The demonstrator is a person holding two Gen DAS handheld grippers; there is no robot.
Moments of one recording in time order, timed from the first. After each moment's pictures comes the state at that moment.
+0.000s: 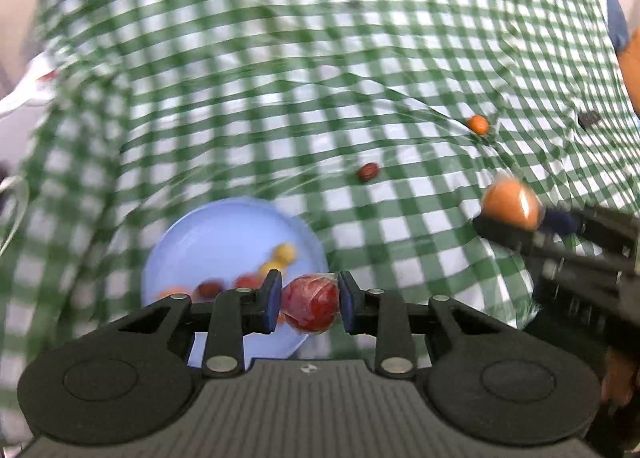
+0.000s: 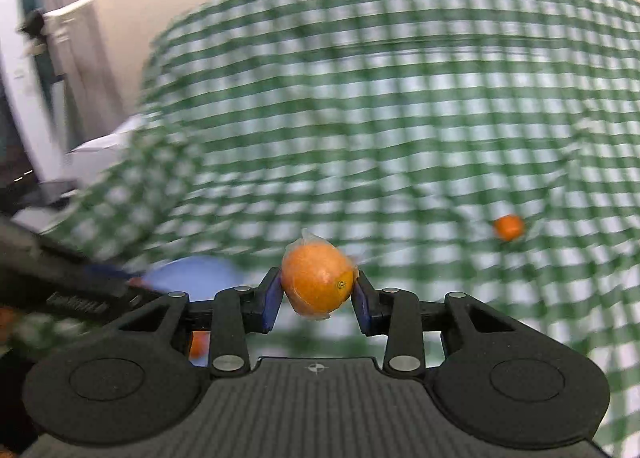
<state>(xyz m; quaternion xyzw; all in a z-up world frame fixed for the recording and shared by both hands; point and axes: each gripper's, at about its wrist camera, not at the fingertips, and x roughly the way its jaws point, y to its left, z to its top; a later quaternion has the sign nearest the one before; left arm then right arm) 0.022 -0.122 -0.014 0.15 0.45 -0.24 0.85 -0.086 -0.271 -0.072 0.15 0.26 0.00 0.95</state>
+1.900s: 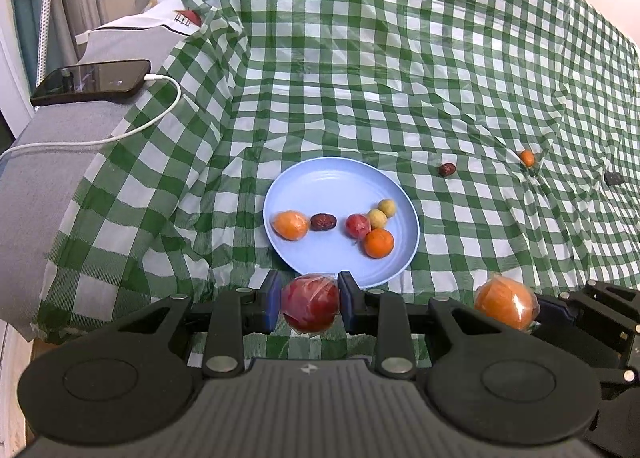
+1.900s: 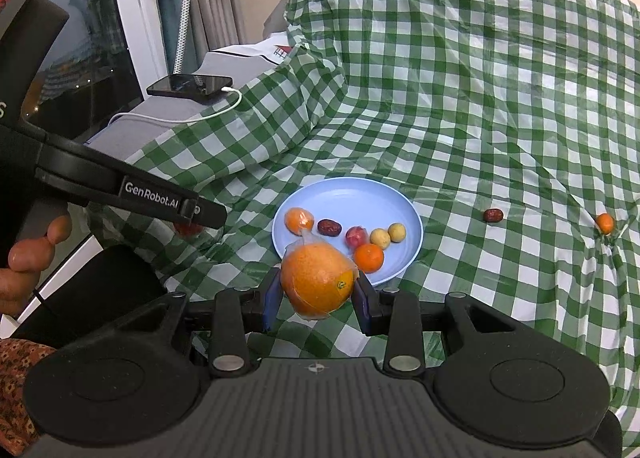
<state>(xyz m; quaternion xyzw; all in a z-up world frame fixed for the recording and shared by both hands) -0.015 0.015 -0.004 0.06 0.44 -0.17 0.88 -0.119 -0.121 -0.043 0.07 0.32 0.09 0.94</state>
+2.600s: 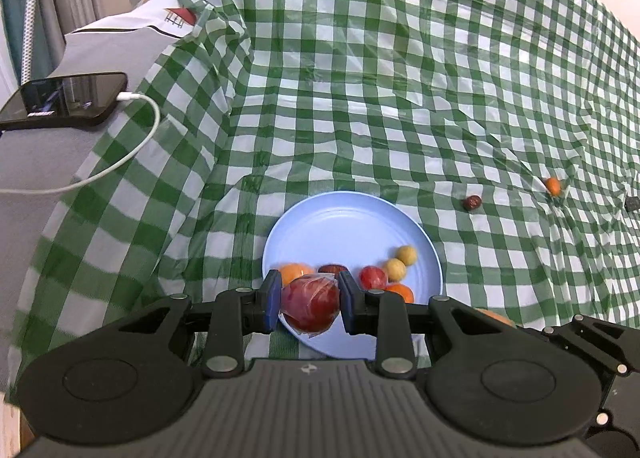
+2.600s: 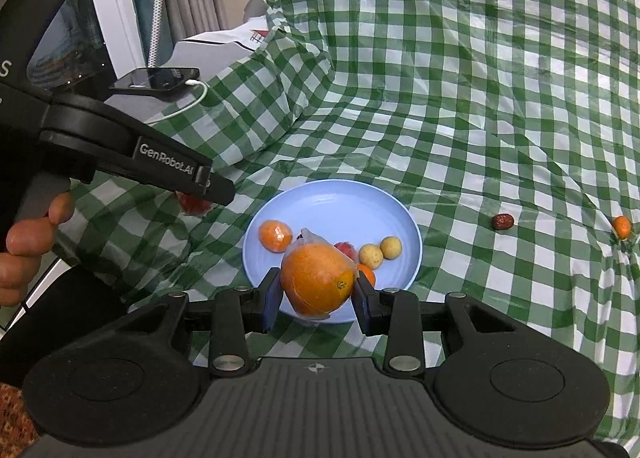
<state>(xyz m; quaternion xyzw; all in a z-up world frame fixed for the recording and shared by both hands) 0.066 -0.012 -0.021 0.05 0.45 -0.16 0.88 -0.042 -0.131 -0.067 0.07 0.35 0.08 0.93</state>
